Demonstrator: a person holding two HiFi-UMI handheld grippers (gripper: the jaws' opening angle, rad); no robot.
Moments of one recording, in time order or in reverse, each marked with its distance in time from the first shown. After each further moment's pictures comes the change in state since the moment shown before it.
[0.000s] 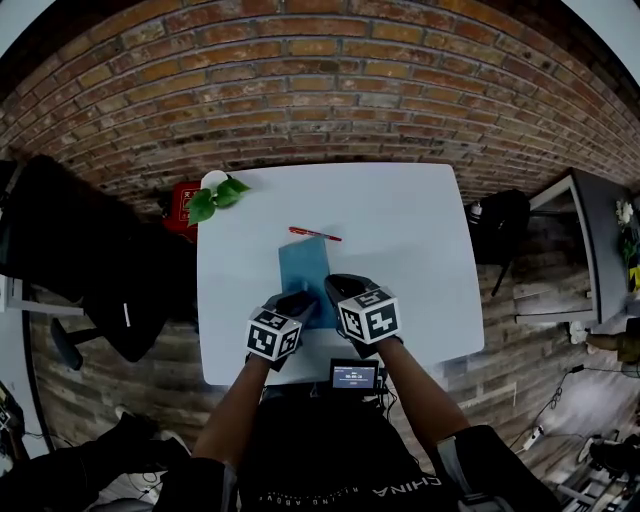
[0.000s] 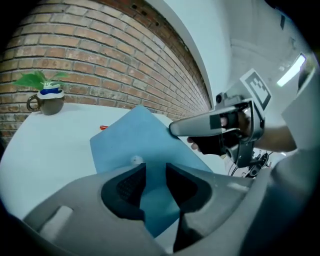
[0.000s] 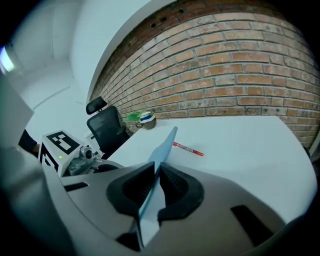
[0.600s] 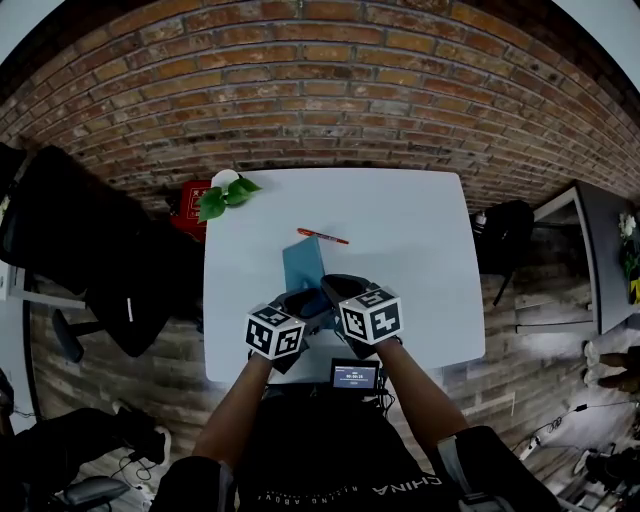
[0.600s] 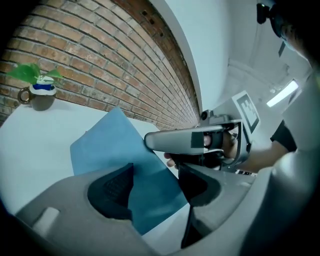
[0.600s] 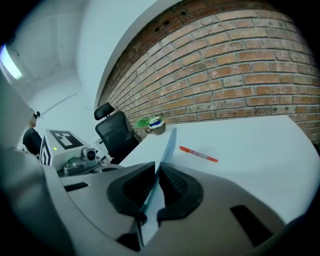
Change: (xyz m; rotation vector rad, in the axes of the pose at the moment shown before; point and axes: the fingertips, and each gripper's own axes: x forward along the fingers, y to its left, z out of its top) left arm -0.017 -0.034 0.031 -0.094 -0.083 -0.165; right arm 0.001 0.028 0.017 0.012 -0.040 0.096
